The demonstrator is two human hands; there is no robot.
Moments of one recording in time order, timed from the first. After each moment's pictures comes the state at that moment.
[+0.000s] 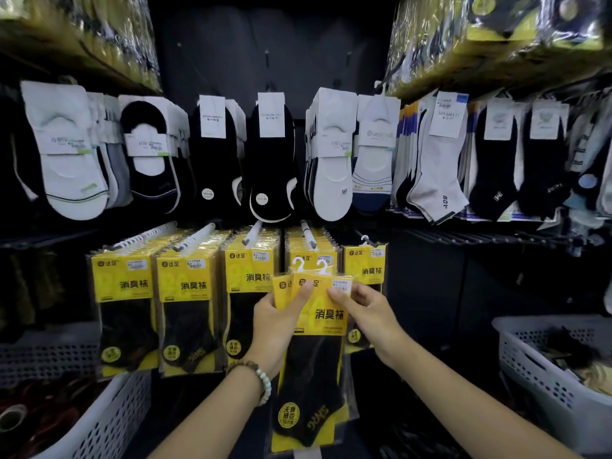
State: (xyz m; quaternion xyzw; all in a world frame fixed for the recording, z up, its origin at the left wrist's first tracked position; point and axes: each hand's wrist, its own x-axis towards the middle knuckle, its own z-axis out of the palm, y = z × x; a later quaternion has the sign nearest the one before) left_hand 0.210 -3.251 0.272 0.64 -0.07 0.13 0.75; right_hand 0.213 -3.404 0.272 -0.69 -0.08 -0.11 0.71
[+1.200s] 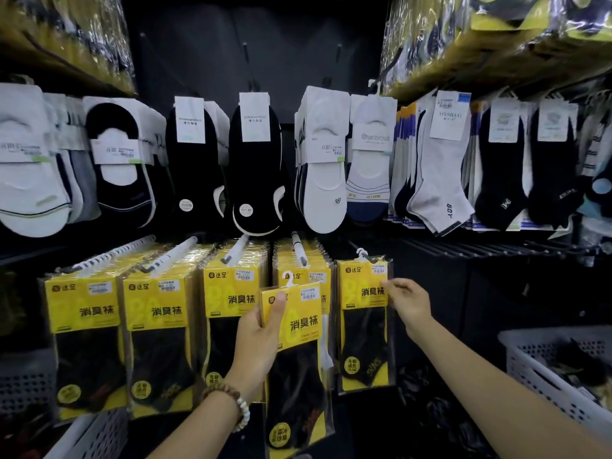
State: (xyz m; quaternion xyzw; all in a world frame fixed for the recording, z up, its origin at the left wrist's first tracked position) left_hand 0.265 -3.247 0.257 0.70 -0.12 0.18 0.68; right_hand 0.333 -3.499 0.259 -0.68 0.12 -0.26 0.67
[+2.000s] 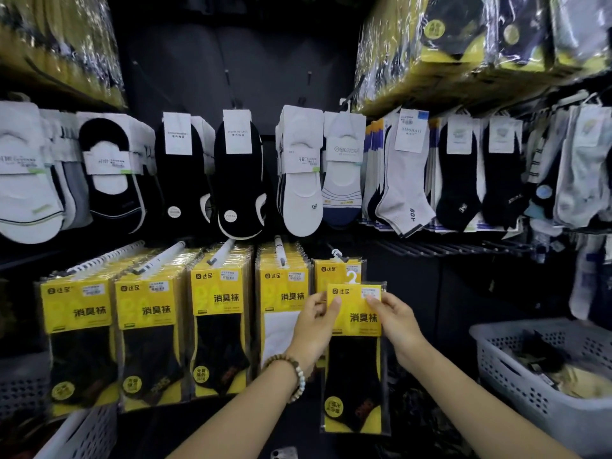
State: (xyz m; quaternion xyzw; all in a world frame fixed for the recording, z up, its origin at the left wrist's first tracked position) left_hand 0.250 -3.341 0.267 0.75 -0.14 0.02 0.65; right_hand 0.239 -3.491 0.262 -0.64 0.02 -0.20 0.74
